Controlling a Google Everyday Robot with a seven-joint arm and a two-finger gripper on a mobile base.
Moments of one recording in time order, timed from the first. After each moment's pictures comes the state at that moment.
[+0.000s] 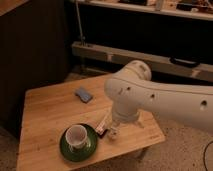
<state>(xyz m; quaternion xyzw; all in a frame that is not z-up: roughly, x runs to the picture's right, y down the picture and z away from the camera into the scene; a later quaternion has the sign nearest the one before) 0.050 0.149 0.558 -0.22 0.25 0.66 0.67</state>
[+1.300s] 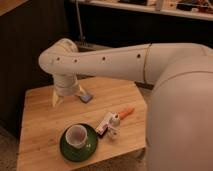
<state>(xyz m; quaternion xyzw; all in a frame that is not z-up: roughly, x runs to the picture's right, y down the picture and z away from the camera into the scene) -0.165 0.034 0.660 -0.28 0.12 0.52 0.80</state>
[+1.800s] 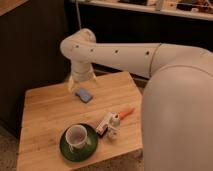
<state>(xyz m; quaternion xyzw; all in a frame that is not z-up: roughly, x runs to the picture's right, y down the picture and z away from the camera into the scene) -0.086 -0.022 0.712 -0.25 0.14 0.58 0.77</state>
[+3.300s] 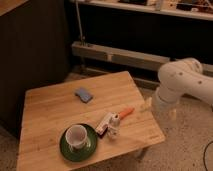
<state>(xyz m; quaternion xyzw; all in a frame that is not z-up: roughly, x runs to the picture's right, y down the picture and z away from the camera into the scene) 0.250 0.138 0.641 -0.20 0.25 0.76 0.57</state>
